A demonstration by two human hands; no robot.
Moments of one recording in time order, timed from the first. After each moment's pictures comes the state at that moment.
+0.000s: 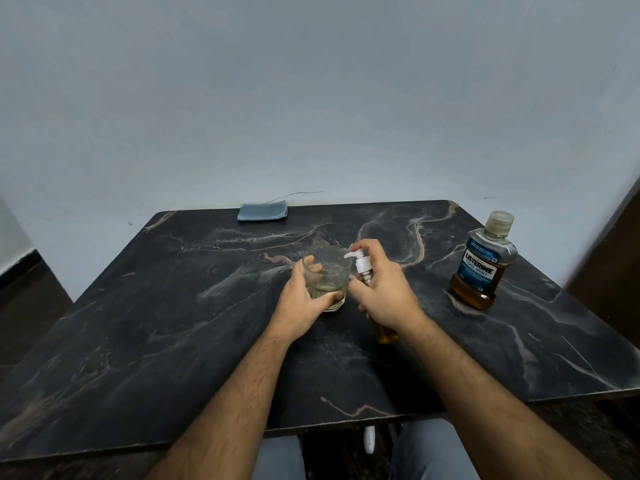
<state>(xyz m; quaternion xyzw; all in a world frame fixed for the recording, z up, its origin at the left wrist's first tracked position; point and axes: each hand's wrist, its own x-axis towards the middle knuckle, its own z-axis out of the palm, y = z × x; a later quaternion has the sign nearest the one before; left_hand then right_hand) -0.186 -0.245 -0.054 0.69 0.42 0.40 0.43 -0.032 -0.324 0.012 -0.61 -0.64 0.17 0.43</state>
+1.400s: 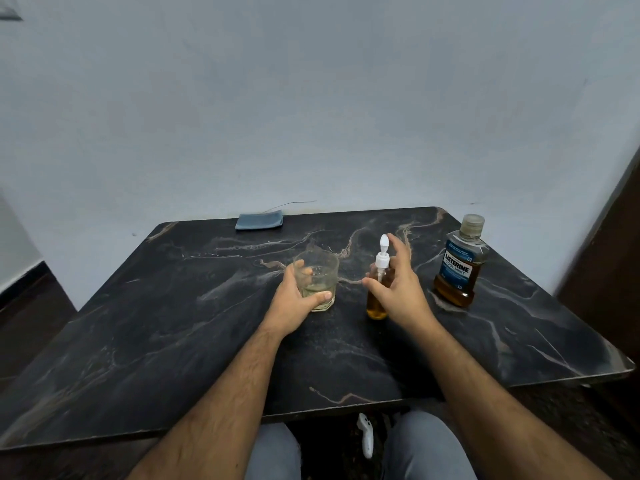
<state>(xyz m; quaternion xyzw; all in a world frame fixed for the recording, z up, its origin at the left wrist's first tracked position) -0.187 -0.249 -0.045 0.67 0.44 0.38 0.46 0.004 -0.348 0.008 -0.62 -0.55 0.21 0.51</state>
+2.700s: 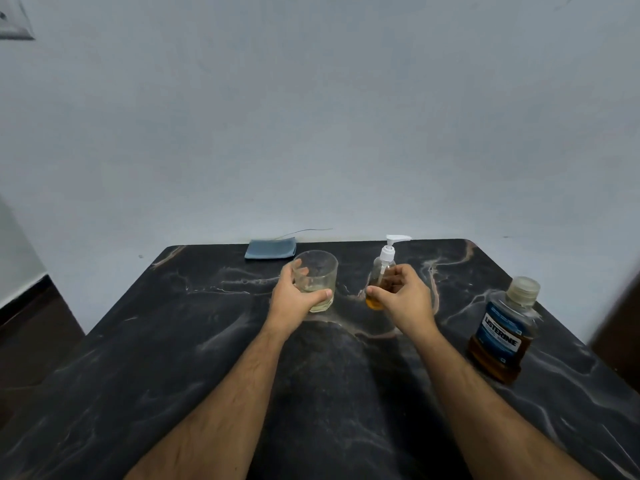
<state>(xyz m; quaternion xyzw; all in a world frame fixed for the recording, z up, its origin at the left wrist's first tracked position) -0.177 -0.160 -0.002 0.61 0.48 0.46 0.43 0.024 -0.234 0.020 -0.67 -0.49 0.19 0.53</state>
